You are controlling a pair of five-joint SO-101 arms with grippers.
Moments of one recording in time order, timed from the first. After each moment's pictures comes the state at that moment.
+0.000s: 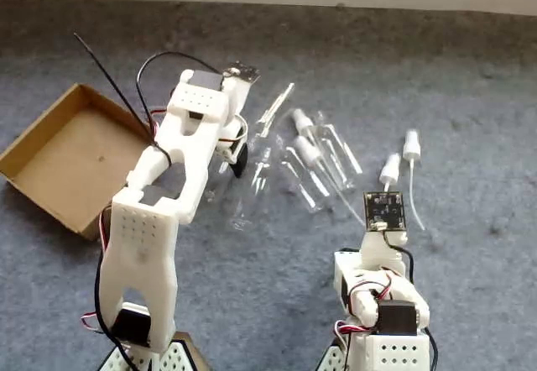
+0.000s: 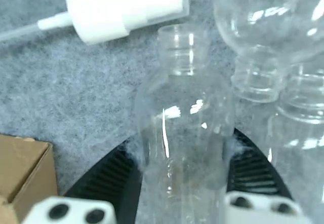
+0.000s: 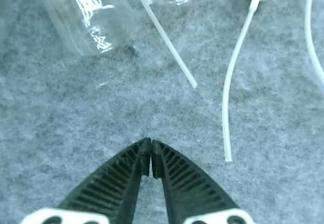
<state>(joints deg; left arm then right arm) 8.3 42.5 -29.6 87.1 -3.7 -2.3 -104.4 95.6 71.3 3.8</state>
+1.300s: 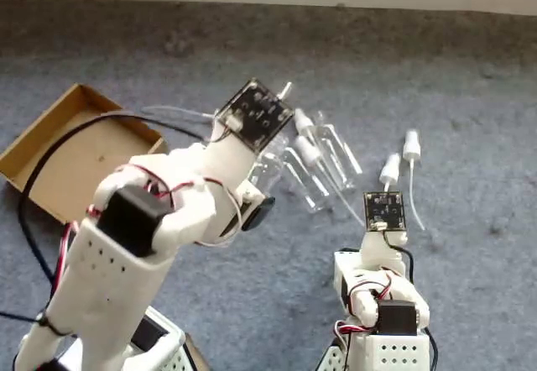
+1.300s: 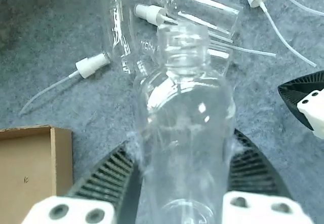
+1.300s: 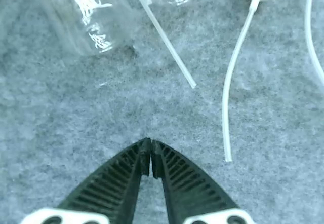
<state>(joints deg) 27.5 -40.4 13.5 87.9 -3.8 -2.3 -104.4 95.6 71.3 3.8</state>
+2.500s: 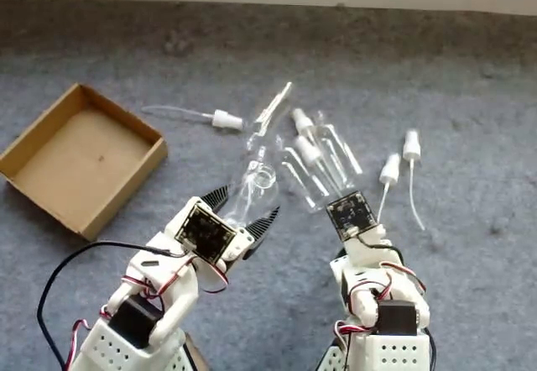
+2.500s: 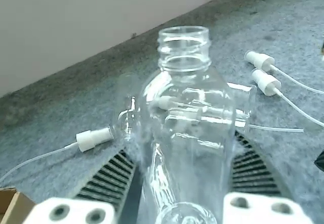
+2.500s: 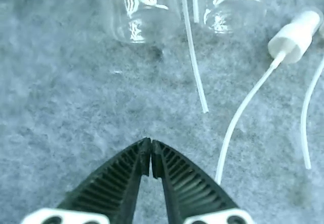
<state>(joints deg) 27.6 -104.0 90.6 37.3 -3.8 -2.3 -104.4 95.6 68.5 29.1</state>
